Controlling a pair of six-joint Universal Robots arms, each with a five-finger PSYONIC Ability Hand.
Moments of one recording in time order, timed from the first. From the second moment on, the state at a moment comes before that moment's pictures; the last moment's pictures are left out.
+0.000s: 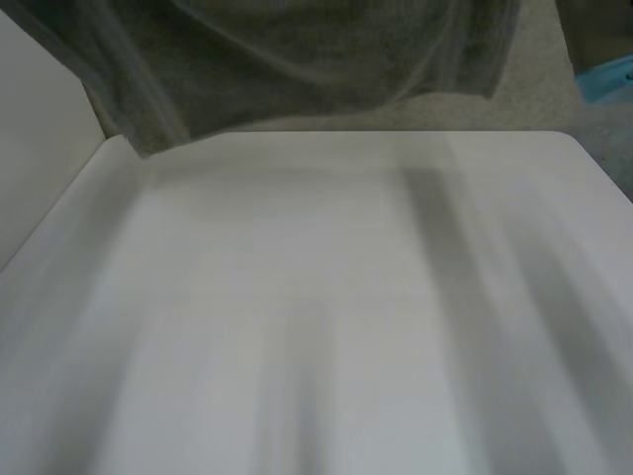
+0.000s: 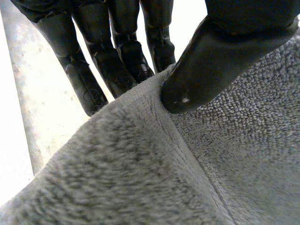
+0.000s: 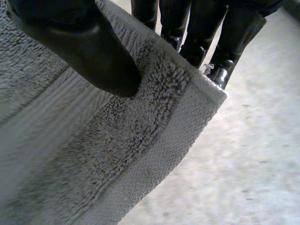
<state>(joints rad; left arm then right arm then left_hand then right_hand) 4.61 -2.17 -0.39 3.11 -1.37 3.07 1.98 -0.86 0.18 0.04 1.43 2.54 1.29 1.34 1.34 1.36 1.13 1.33 1.33 1.34 1.35 1.16</state>
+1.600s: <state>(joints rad) 4.60 -2.48 -0.85 3.26 -1.15 3.37 1.86 -0.73 0.86 0.14 1.52 2.38 1.29 1.35 1.35 1.36 1.15 1.33 1.34 1.34 1.35 1.17</state>
